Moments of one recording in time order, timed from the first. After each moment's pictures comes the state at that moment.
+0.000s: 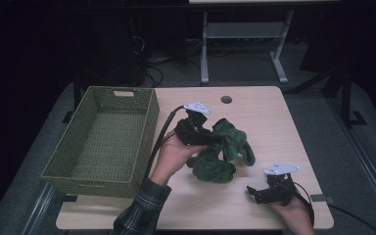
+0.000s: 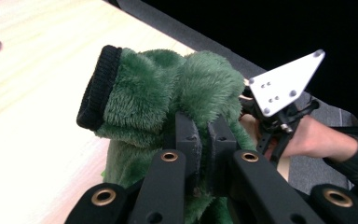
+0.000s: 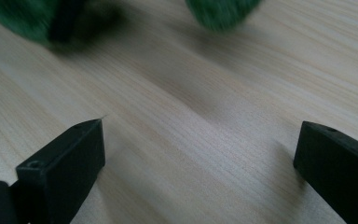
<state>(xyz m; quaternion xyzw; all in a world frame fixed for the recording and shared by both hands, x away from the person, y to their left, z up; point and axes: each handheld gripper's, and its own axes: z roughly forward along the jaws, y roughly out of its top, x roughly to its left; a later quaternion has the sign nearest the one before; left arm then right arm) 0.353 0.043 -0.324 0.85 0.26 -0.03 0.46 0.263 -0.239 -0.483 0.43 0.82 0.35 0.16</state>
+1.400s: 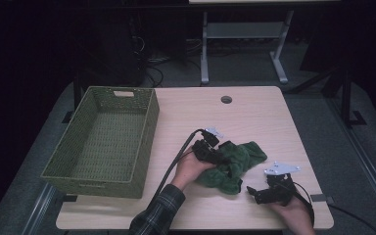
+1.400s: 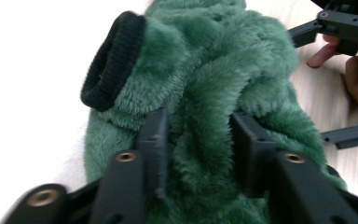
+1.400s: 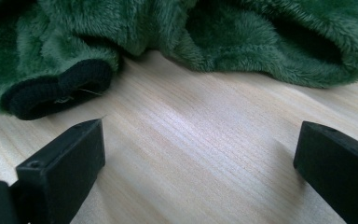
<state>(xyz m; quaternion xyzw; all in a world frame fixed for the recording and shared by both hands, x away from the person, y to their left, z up) 0.381 0.012 -0.440 0.88 0.27 -0.05 0.38 0.263 -0.239 -0.483 0.43 0.82 0.35 0.16</state>
